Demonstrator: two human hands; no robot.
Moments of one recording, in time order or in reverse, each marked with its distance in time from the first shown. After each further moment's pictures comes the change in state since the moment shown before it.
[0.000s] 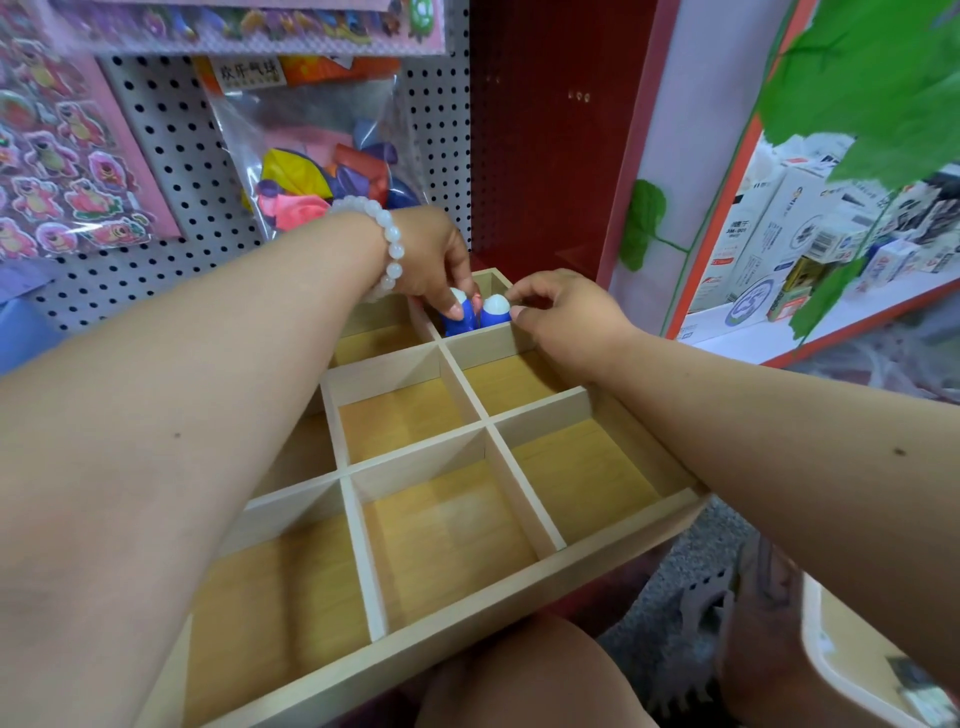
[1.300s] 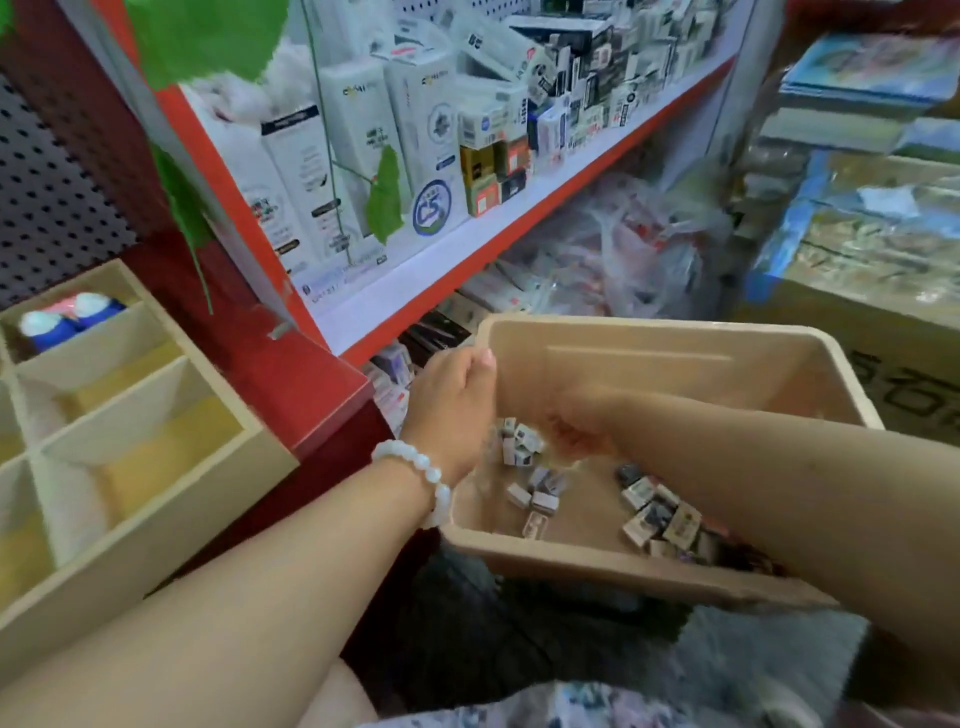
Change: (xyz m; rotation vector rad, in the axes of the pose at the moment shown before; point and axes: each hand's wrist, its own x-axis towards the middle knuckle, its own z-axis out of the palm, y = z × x) left_hand -0.030 0.278 0.239 -0.611 0.125 0.040; right_hand -0.192 0.270 -0.097 0.484 -0.201 1.108
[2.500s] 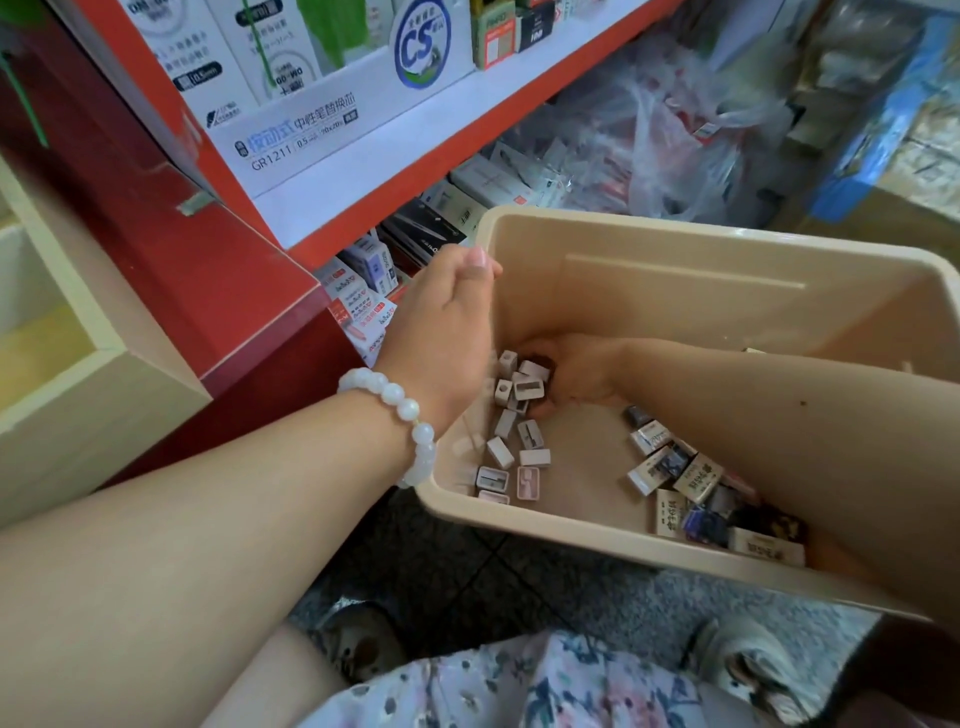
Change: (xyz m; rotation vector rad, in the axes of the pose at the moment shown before) left_hand 0.005 -0.007 0.010 -0.124 0.008 -0.083; right_hand 0.051 0.021 0.009 -0.630 -0.243 -0.301
